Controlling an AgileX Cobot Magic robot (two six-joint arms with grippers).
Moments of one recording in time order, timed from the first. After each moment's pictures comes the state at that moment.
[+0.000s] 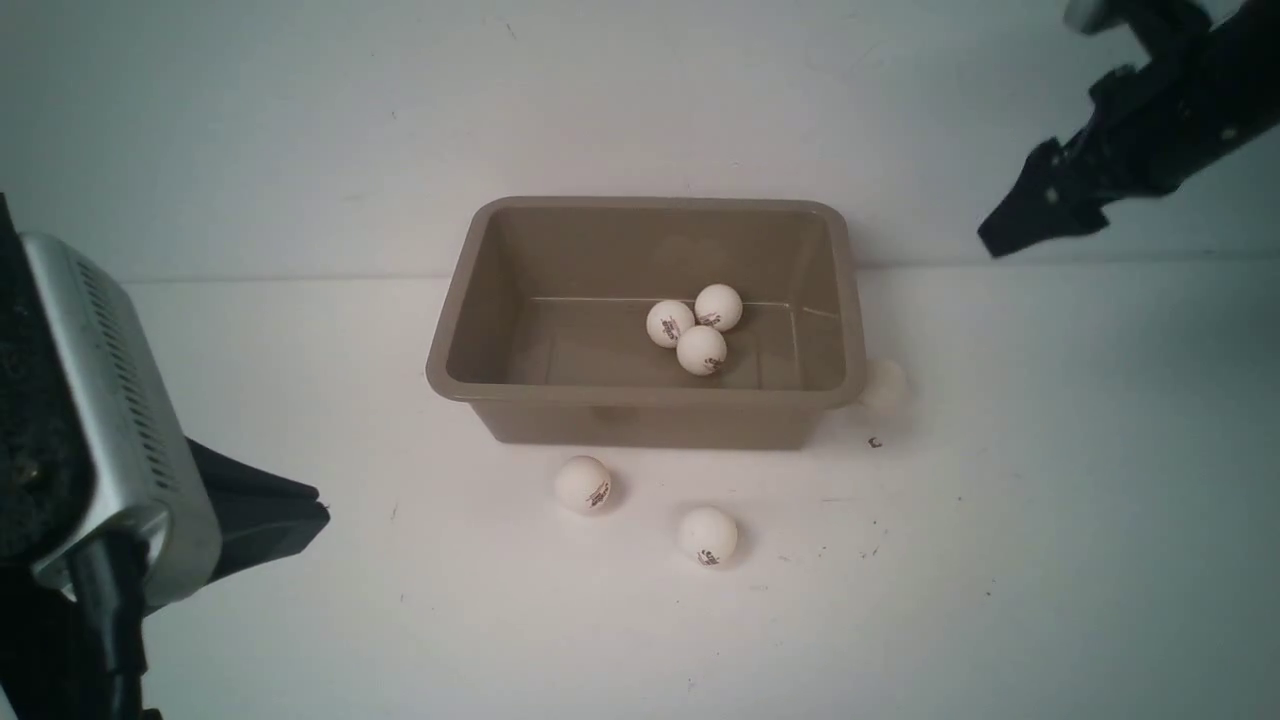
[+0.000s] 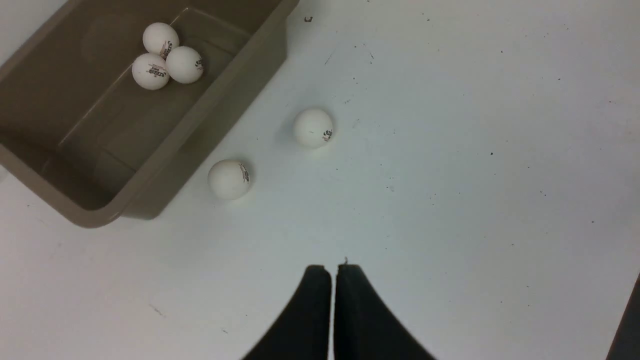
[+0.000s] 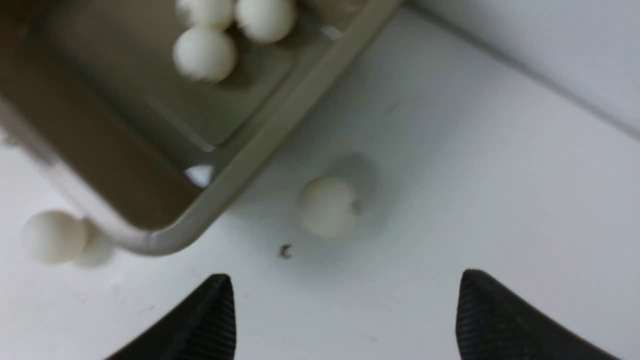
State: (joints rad) right arm -0.01 1.95 -1.76 0.54 1.25 -0.87; left arm -0.20 0.83 -0.93 -0.56 1.05 0.94
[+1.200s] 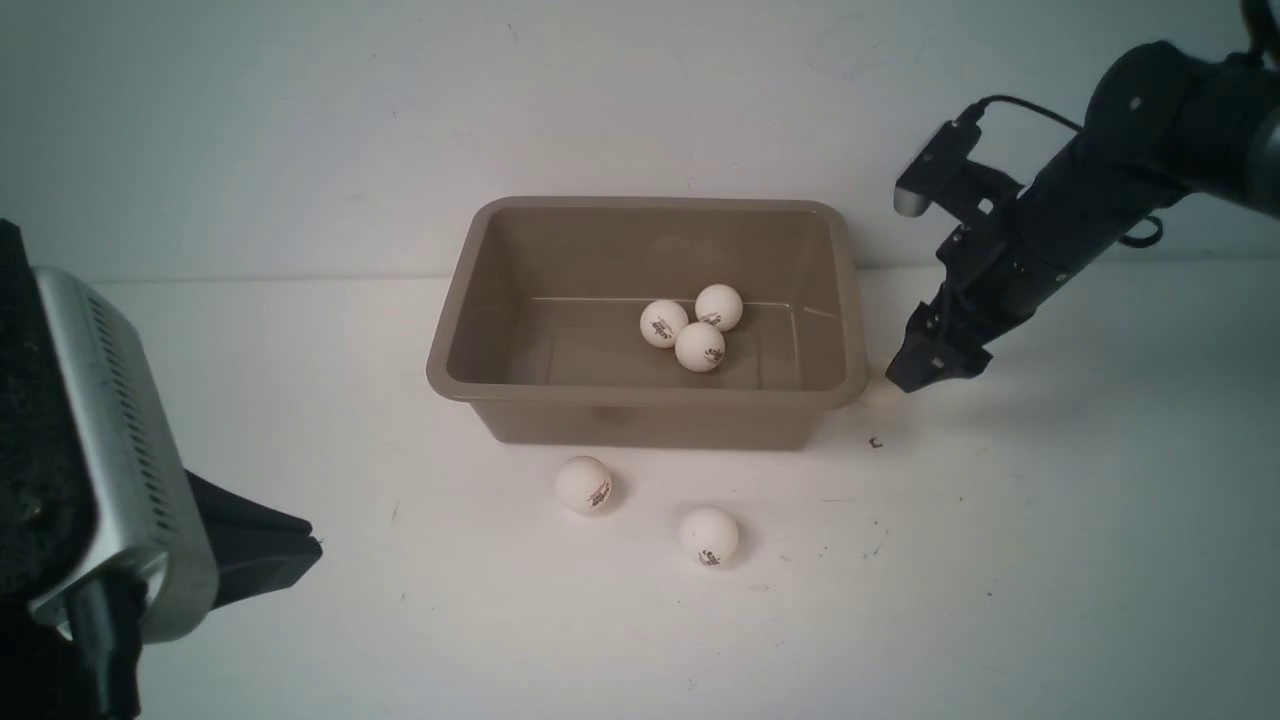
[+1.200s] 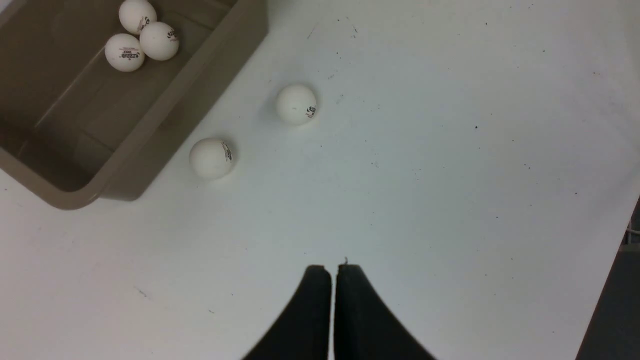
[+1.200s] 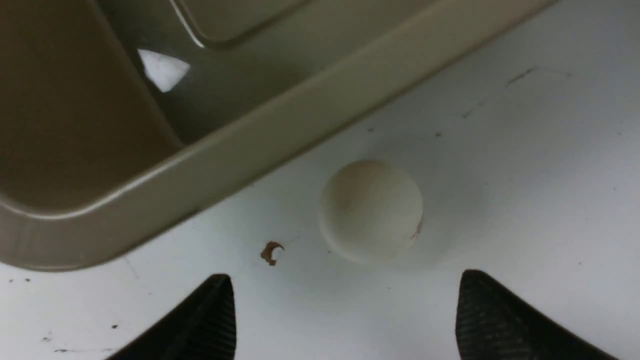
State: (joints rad) right arm 0.14 2.10 -1.69 0.38 1.04 -1.01; left arm -0.20 0.83 -0.93 -0.54 1.09 0.94
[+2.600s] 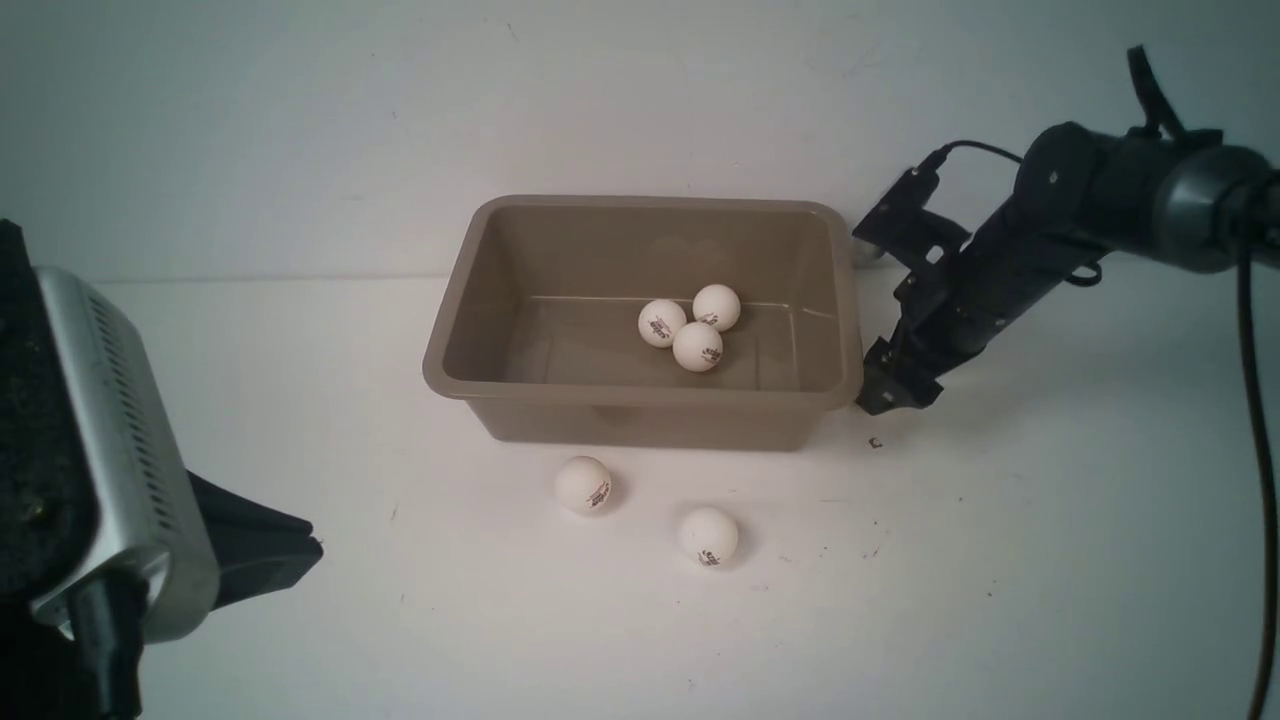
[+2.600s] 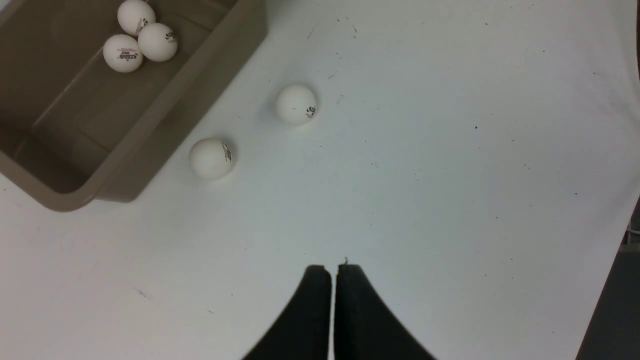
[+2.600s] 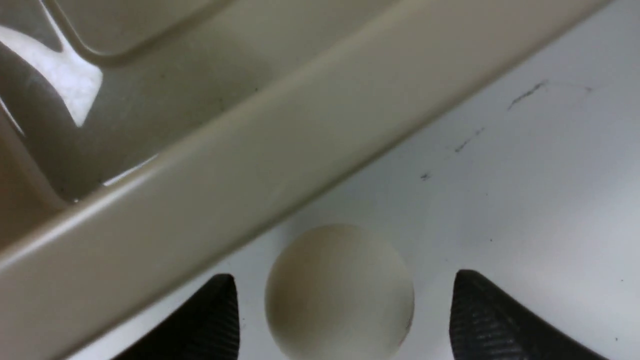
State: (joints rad) right arm 0.18 2.22 -1.69 0.35 0.87 -0.95; left arm -0.20 0.83 -0.93 -0.54 1.09 0.94
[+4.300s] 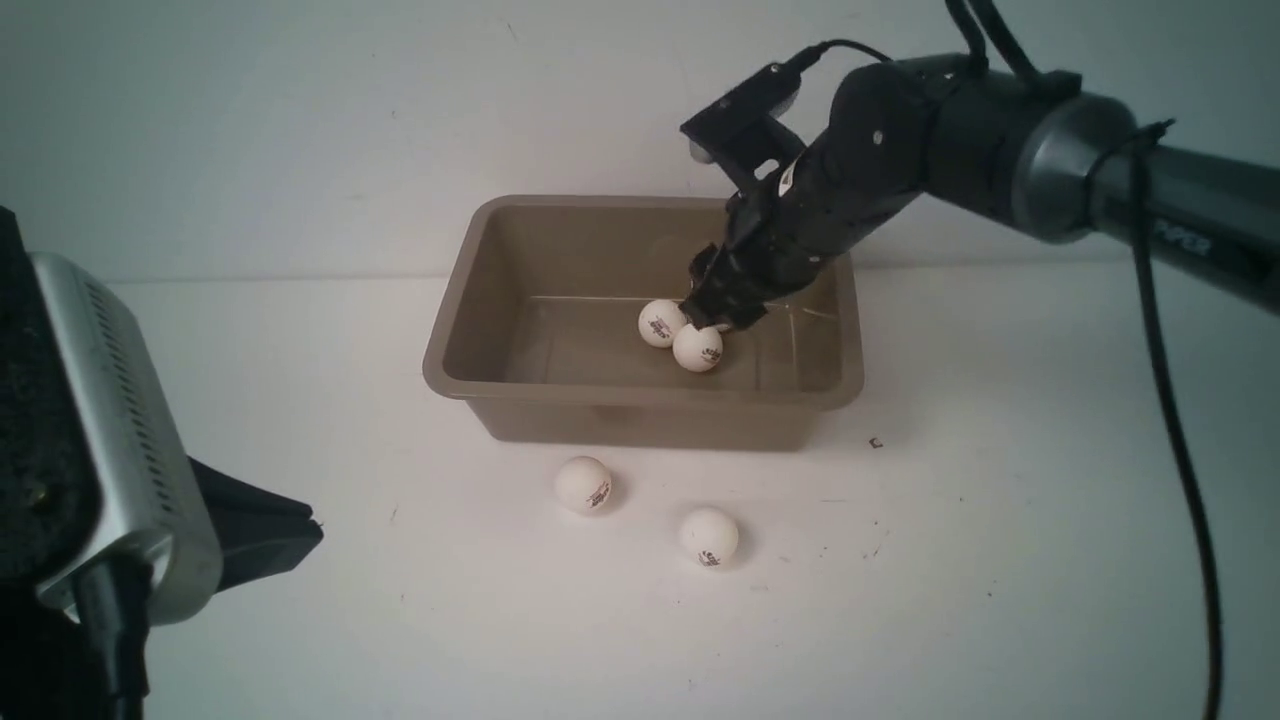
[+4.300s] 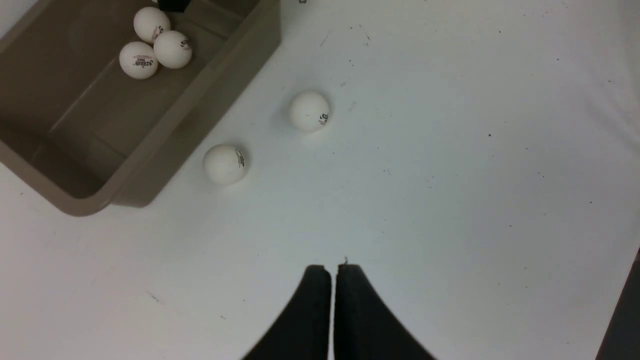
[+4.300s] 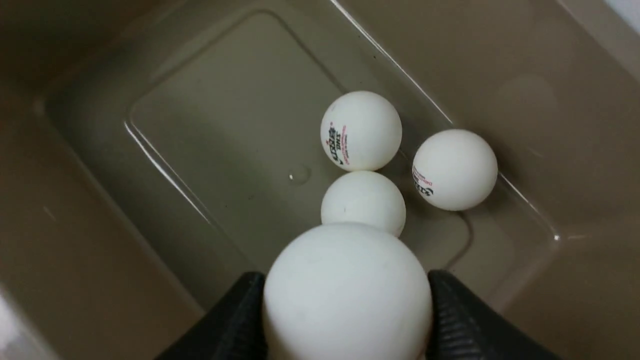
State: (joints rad) right arm 0.47 2.15 -1.86 0.15 0.84 -0.39; left arm -0.20 0.83 -0.93 -0.54 1.07 0.94
